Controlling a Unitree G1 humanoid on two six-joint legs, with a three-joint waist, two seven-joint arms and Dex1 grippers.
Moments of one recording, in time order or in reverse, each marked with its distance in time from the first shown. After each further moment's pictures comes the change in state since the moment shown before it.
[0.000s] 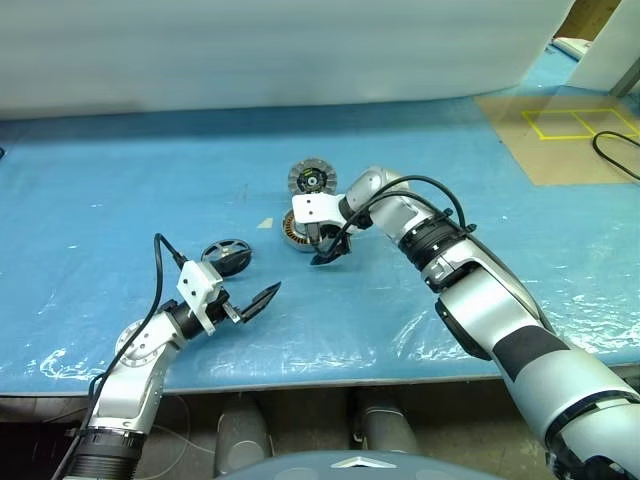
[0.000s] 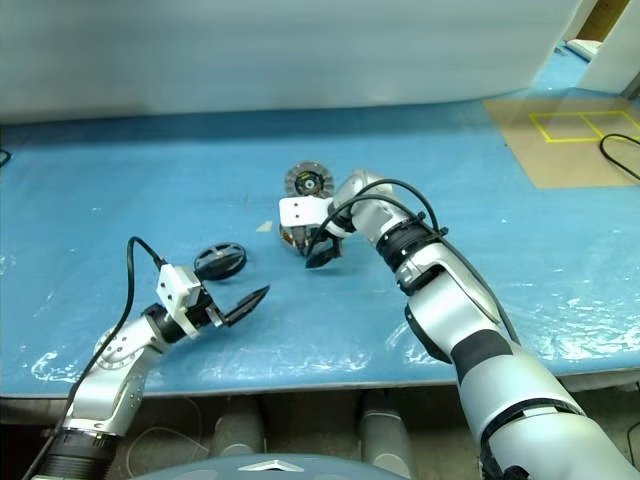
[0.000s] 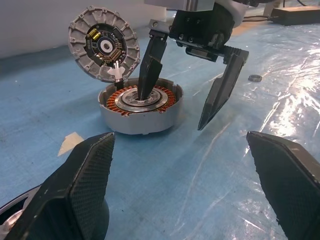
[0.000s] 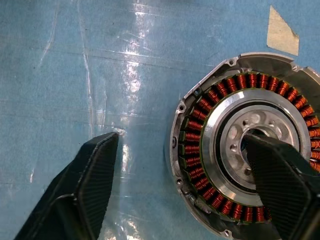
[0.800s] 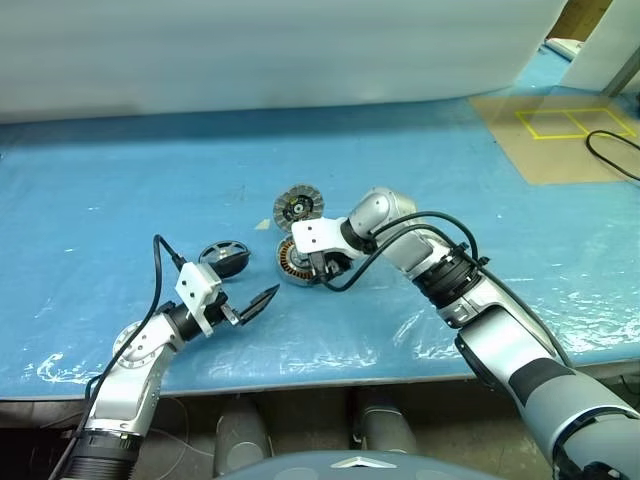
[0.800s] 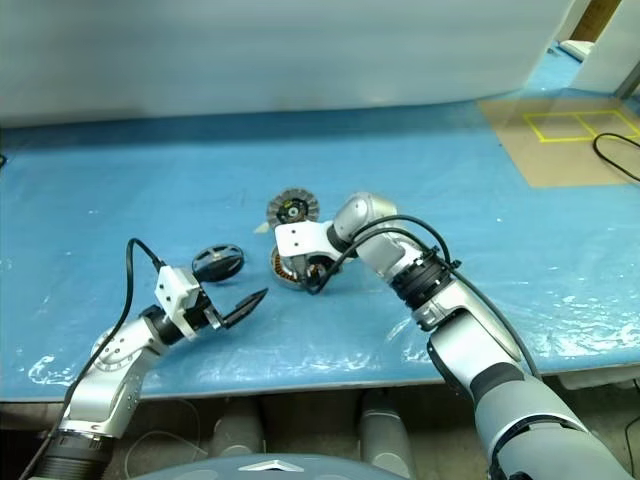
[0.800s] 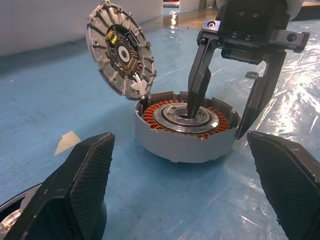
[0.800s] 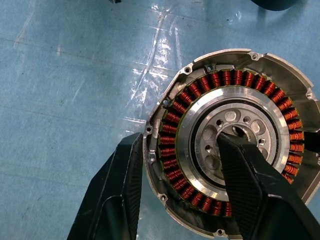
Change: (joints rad) left arm 0.014 0.014 0.001 -0.001 -0.001 0.001 -0.001; right arm 0.243 -0.072 0.011 -0.501 0.010 0.183 0.131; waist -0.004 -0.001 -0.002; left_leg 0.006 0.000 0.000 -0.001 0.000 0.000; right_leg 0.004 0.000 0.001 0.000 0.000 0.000
